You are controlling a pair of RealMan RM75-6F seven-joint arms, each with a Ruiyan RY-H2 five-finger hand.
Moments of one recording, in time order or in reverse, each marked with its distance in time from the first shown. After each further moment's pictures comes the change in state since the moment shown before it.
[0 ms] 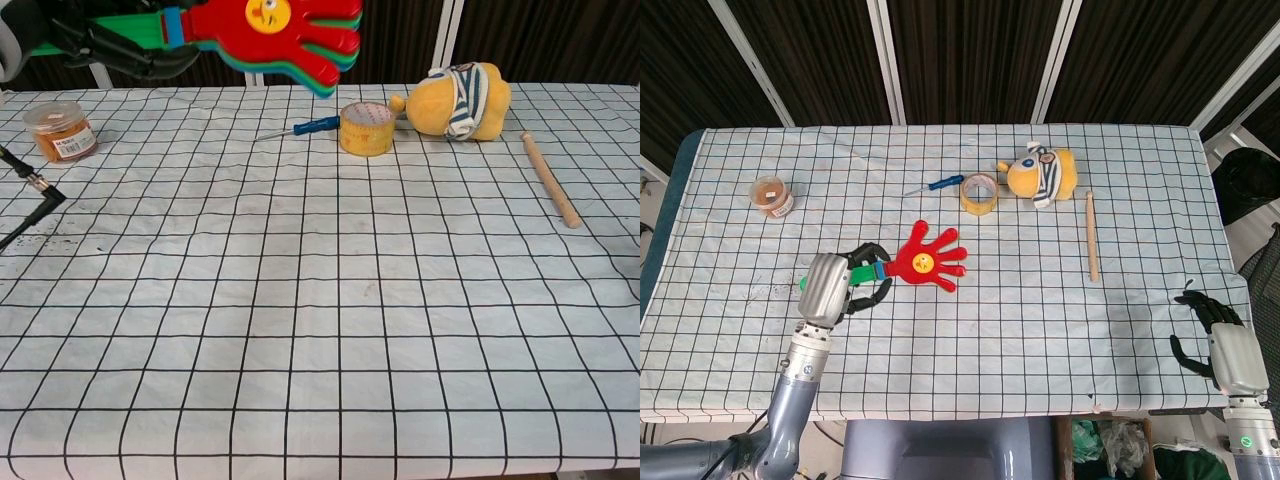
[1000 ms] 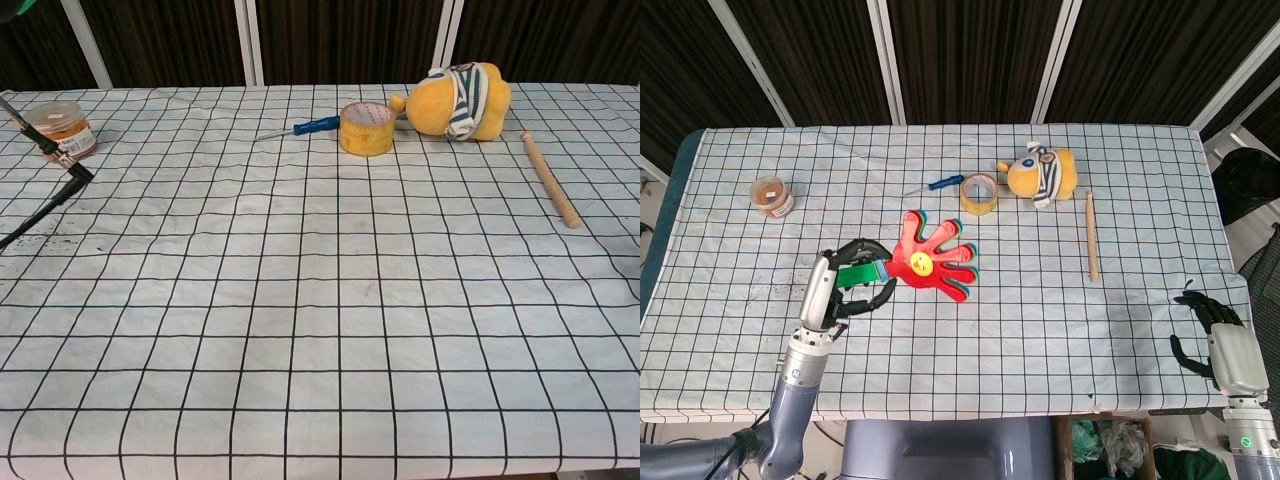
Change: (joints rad) left arm 0.024 -0.040 -0.011 0.119 0.354 0.052 -0.725; right arm 0.000 -0.001 0.000 0.001 0.000 0.001 -0.001
